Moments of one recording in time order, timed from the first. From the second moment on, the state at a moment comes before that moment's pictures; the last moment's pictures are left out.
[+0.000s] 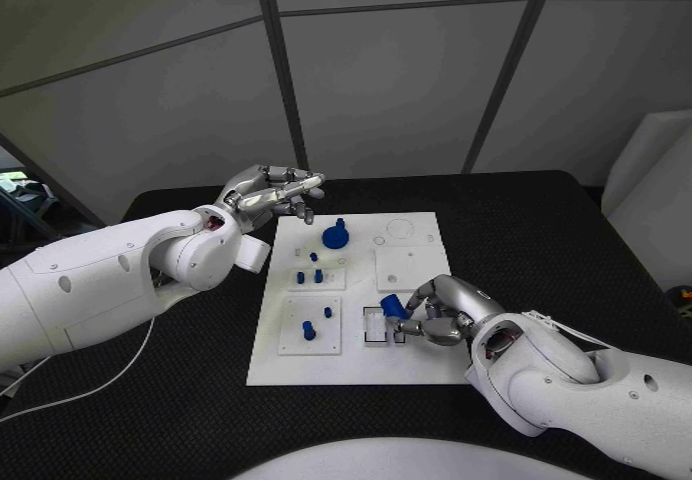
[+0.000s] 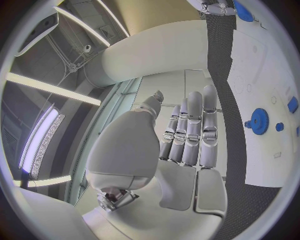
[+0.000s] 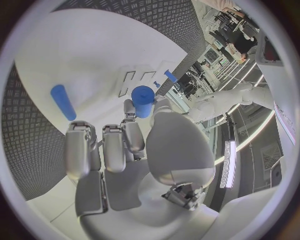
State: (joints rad) left arm 1.11 -0.88 0.08 1.49 -0.14 -0.15 0.30; left_hand 1.36 -0.12 0.20 0.11 0.11 0.96 0.19 0.14 0.07 1.00 0.12 0.36 0.19 1.11 0.05 0.99 0.42 0.19 1.14 0.15 0.42 0.97; right arm 0.91 -0.90 -0.01 1.92 -1.47 -0.53 -0.61; right_hand 1.24 -0.04 -0.17 0.29 0.54 1.01 0.07 0.41 0.26 1.42 0.00 1.26 1.27 1.47 -0.06 1.45 1.31 0.05 1.46 0.05 1.46 1.31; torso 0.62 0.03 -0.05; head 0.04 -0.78
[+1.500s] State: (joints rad) left arm 1.11 -0.88 0.08 1.49 -0.14 -0.15 0.29; left_hand 1.37 -0.11 0.19 0.11 0.11 0.96 0.19 0.14 0.07 1.00 0.12 0.37 0.19 1.11 0.05 0.99 0.42 0.19 1.14 0.15 0.42 0.97; right arm 0.91 -0.83 -0.01 1.87 -1.44 -0.46 -0.62; right_hand 1.02 -0.10 -0.16 0.29 0.29 1.01 0.07 0.40 0.31 1.37 0.00 1.15 1.20 1.46 -0.06 1.42 1.31 0.05 1.44 0.05 1.43 1.31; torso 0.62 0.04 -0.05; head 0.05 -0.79
